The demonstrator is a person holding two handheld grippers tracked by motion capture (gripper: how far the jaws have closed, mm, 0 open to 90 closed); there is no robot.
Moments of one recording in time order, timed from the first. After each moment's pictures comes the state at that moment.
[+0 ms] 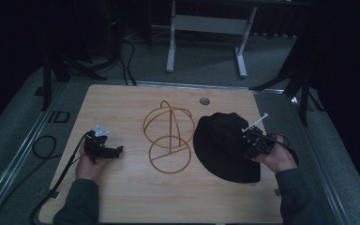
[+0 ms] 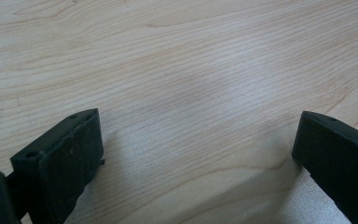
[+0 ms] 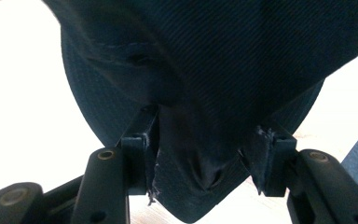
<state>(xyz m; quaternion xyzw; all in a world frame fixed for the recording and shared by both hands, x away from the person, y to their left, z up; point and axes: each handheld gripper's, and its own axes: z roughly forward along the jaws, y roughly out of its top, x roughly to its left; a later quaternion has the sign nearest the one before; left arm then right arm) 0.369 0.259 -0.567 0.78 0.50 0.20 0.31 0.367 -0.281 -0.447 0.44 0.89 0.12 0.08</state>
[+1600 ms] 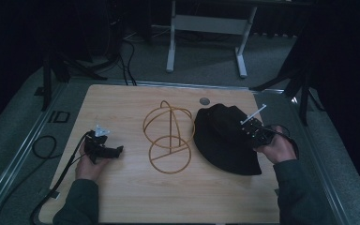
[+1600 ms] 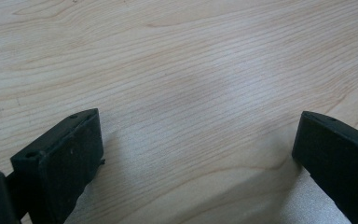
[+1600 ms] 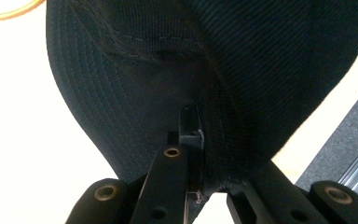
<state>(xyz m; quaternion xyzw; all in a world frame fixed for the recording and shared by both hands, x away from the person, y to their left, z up) 0.369 0.258 -0.567 0.78 0.50 0.20 0.31 0.380 -0.273 -0.421 0.41 0.90 0.11 0.11</state>
